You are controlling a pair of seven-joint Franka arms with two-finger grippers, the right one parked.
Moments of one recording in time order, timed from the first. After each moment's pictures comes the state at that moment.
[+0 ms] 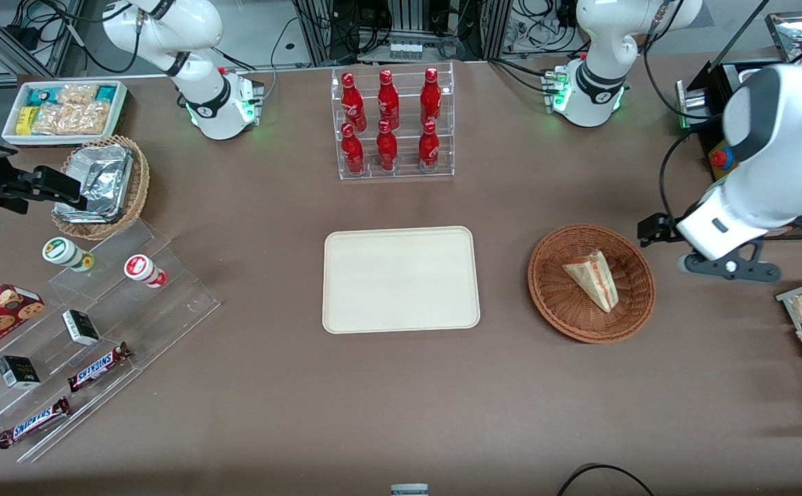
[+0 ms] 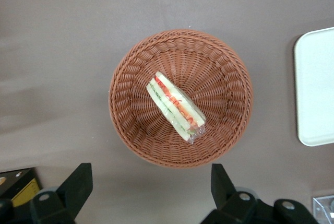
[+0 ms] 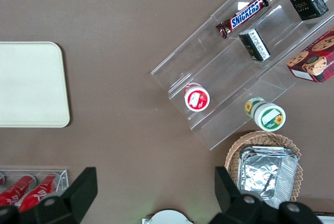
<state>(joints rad) -0.03 0.10 -0.09 -1.81 0.02 1.82 0.04</state>
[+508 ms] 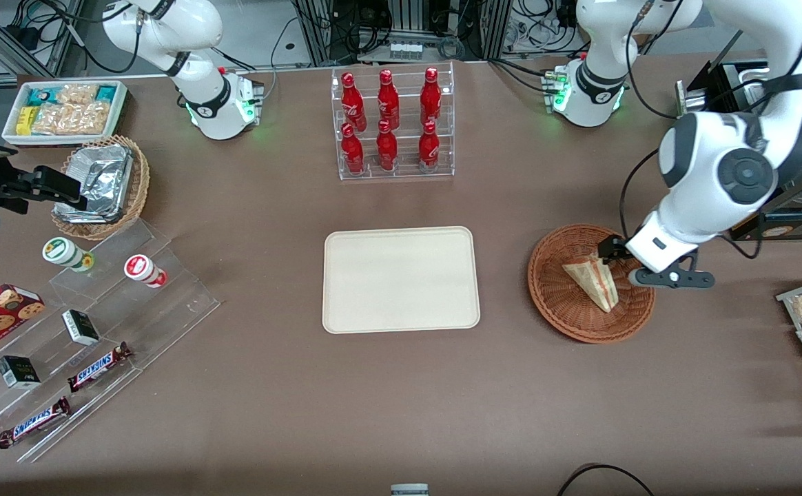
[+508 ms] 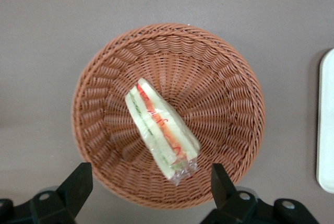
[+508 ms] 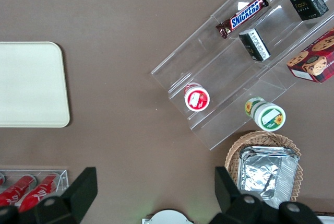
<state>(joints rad) -0.07 0.10 -0.09 -2.11 0.02 2.20 -0.13</state>
